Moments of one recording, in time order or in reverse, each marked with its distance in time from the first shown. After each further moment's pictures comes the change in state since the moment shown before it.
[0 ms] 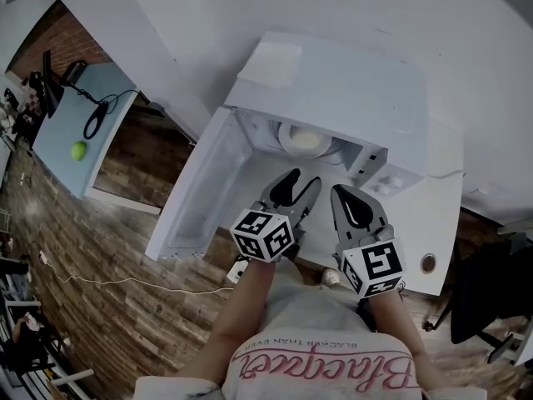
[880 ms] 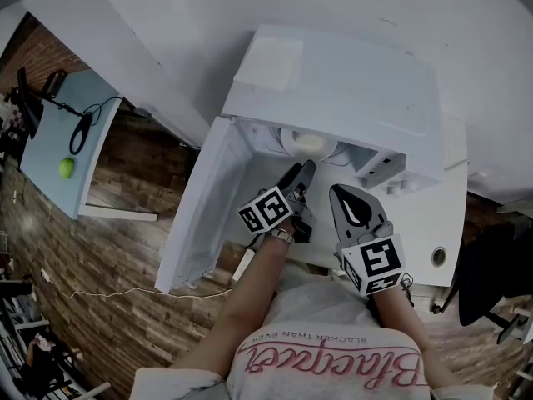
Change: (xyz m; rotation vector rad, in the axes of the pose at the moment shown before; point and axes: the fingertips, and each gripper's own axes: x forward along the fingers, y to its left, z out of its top) left arm 0.049 0.101 -0.043 -0.568 0.013 0.030; right arm 0.048 0.005 -0.023 -0.011 0.105 -0.045
